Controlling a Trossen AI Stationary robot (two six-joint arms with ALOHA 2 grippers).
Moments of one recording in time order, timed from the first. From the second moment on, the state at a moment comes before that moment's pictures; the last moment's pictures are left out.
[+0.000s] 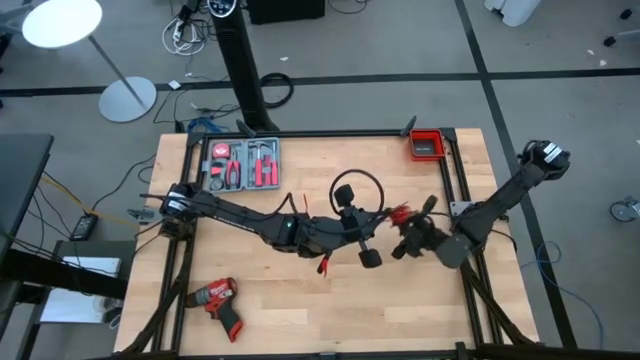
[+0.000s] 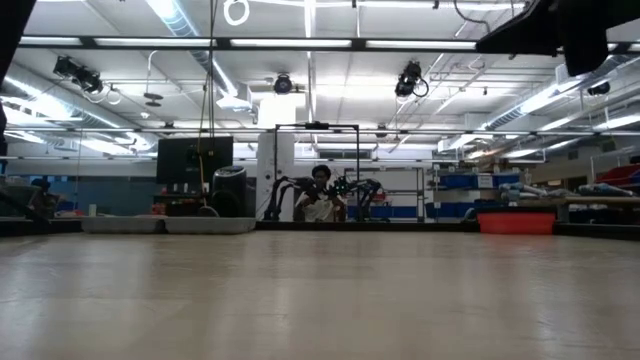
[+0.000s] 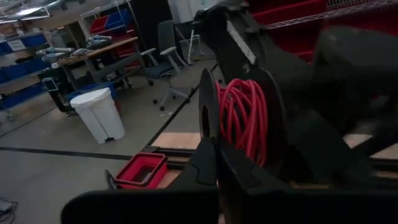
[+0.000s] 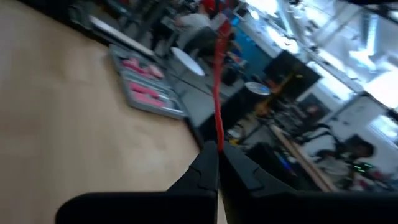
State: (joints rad) left arm -0.28 1.97 1.78 0.12 -0.69 0.15; right arm 0.69 1.11 0.50 0.28 1.35 -0.36
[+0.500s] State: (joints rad) left arm -0.30 1.98 1.78 0.02 -0.79 0.15; right arm 0.90 0.78 0.50 0.19 1.57 -0.48
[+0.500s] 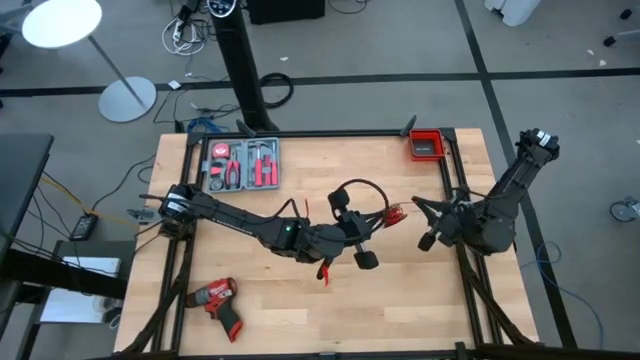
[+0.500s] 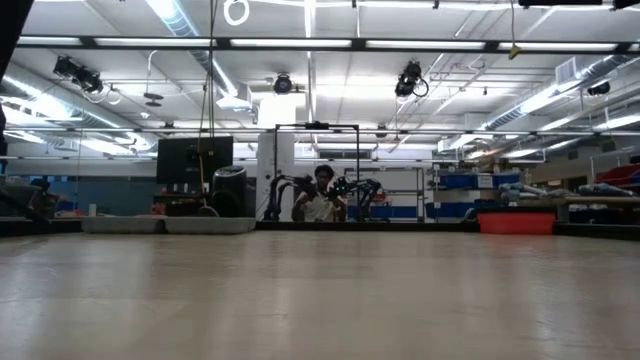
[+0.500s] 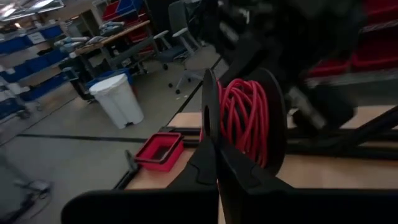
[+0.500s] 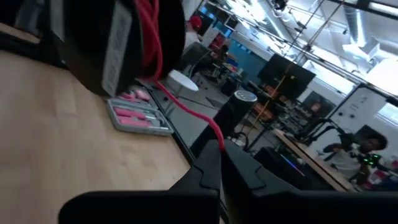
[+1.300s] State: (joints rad) left arm -0.23 1.97 1.78 -0.25 -0.89 0.05; right arm 0.89 0.86 0.50 0.60 1.25 -0.53
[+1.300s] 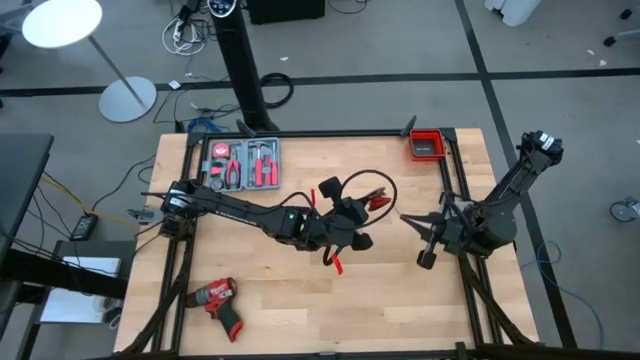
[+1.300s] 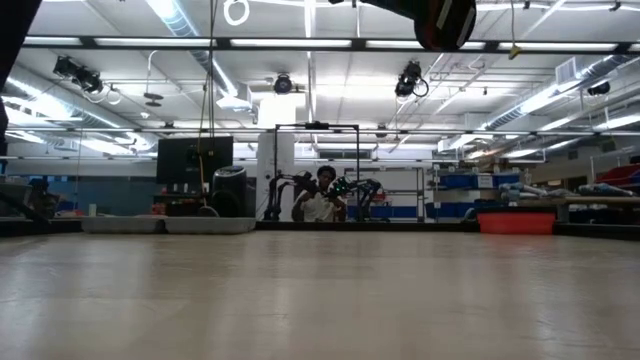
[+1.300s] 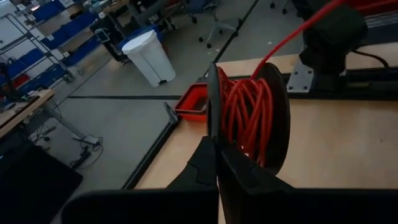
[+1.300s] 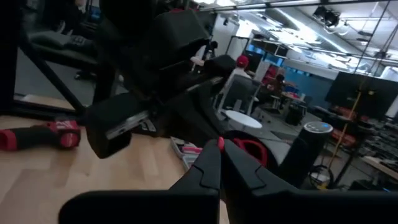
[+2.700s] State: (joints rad) left arm -0.30 1.97 1.78 -0.03 -0.79 0.10; right arm 0.81 1.03 0.50 0.61 1.44 -0.69
